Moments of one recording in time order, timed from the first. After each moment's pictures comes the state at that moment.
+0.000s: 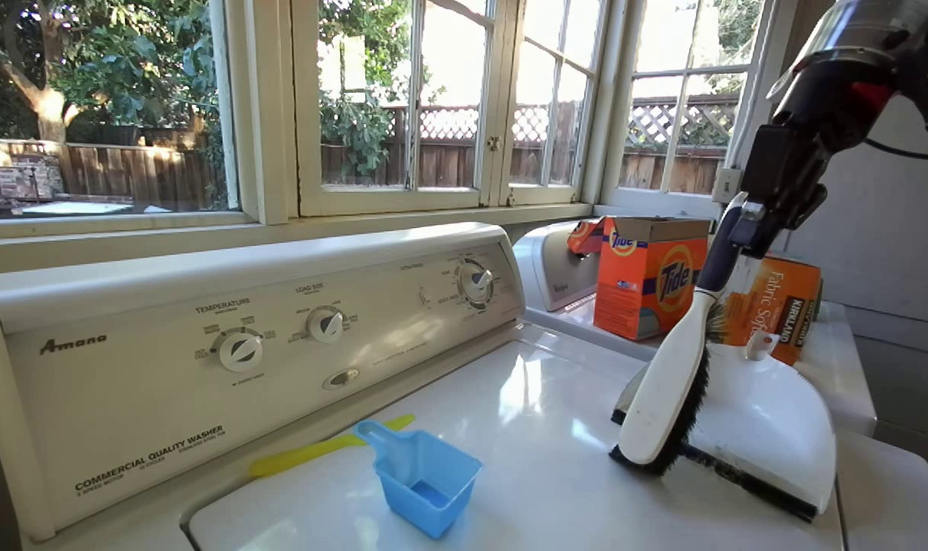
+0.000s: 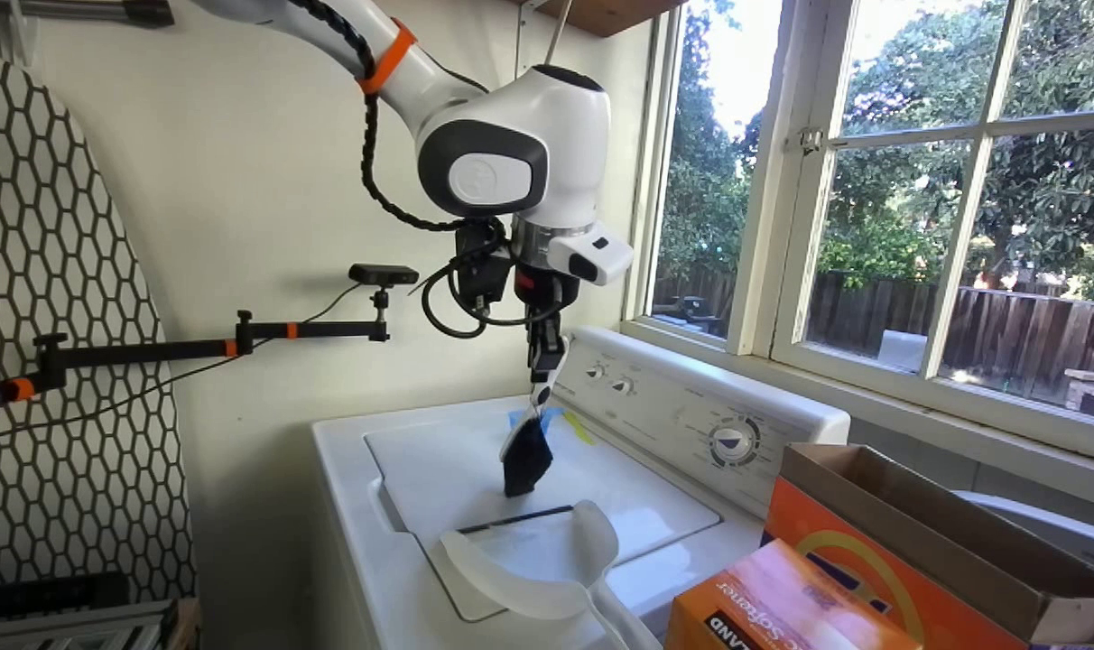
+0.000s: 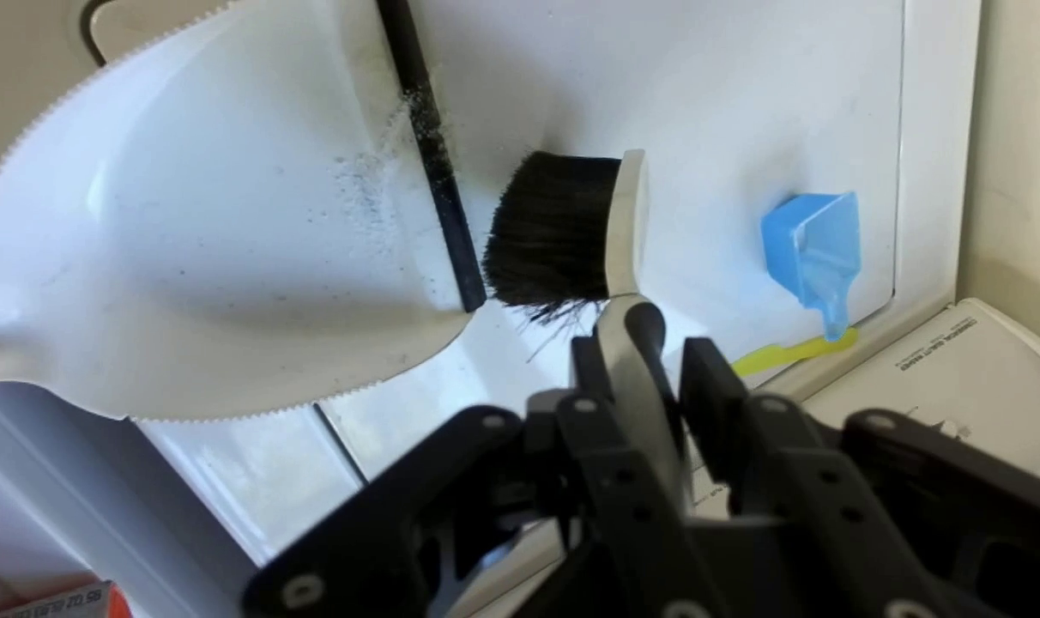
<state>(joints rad) 0.19 -0.20 0.12 -2.31 0.52 2.31 0.06</state>
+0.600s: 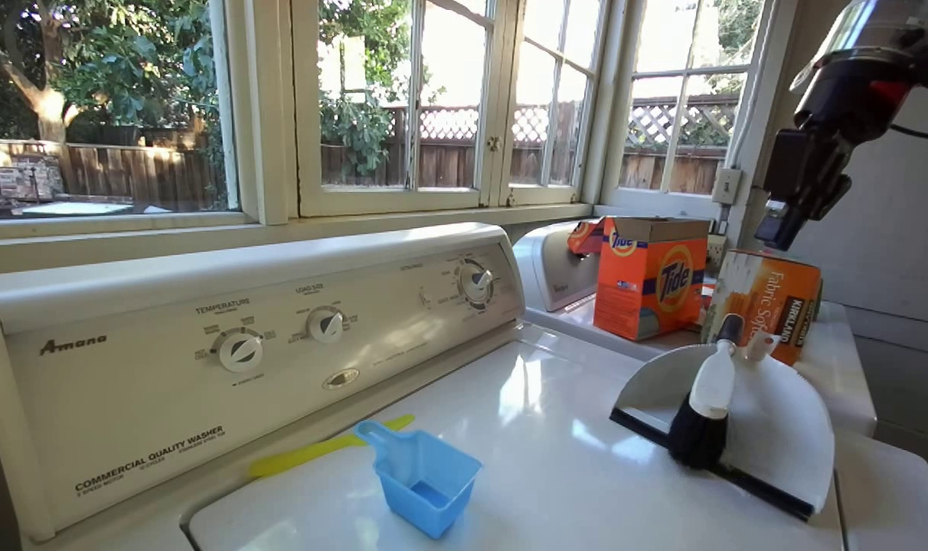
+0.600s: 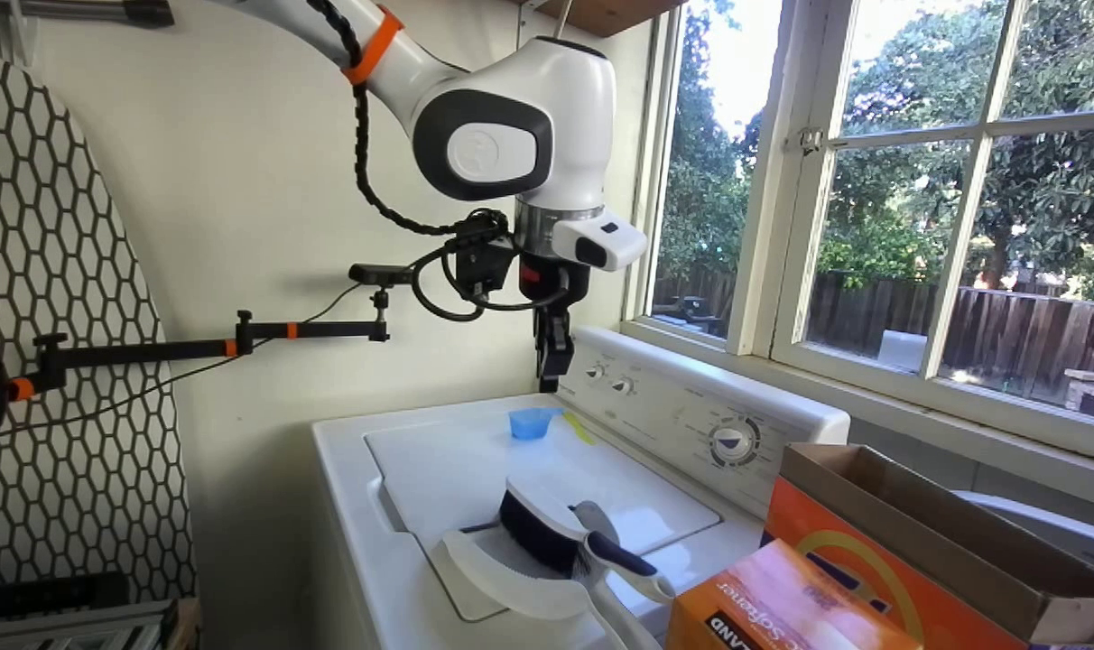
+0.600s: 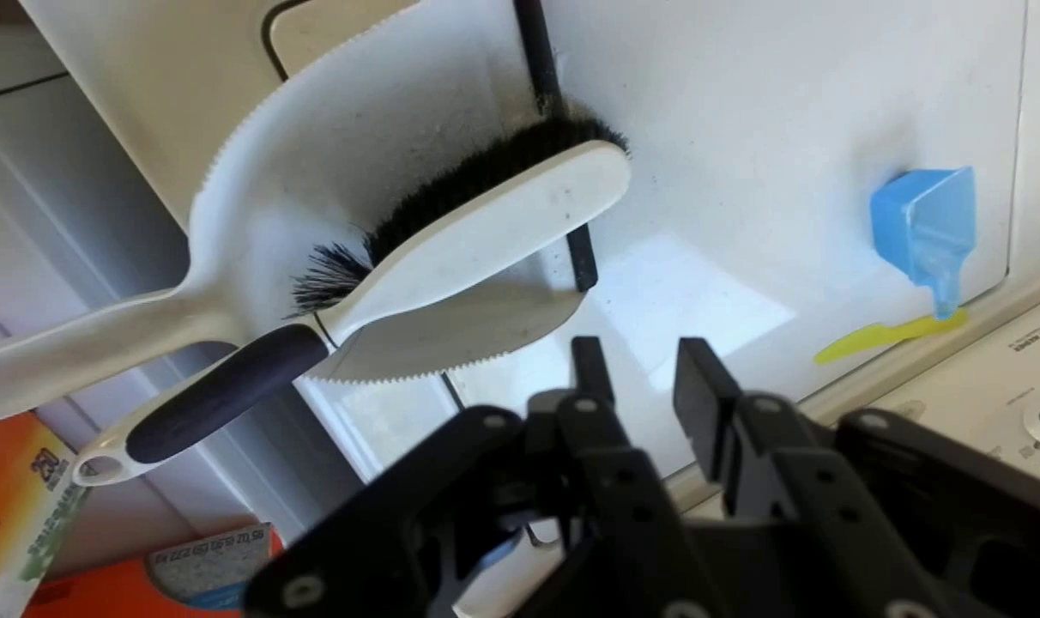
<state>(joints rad) 0.13 -0.26 0.11 -2.34 0.38 2.26 0.13</state>
